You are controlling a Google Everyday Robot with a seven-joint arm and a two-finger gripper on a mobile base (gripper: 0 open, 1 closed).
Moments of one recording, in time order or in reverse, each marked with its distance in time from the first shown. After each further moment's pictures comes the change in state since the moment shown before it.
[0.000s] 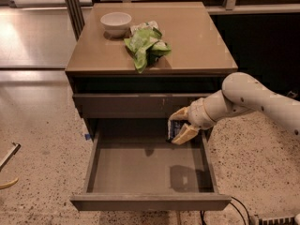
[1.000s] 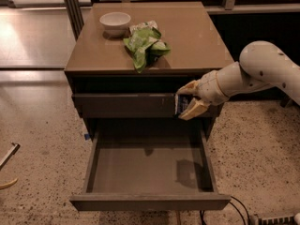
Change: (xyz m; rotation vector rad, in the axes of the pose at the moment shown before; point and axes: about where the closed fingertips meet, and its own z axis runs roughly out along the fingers) arm -0.044 -0.047 -0.079 0.121 0.008 -0.064
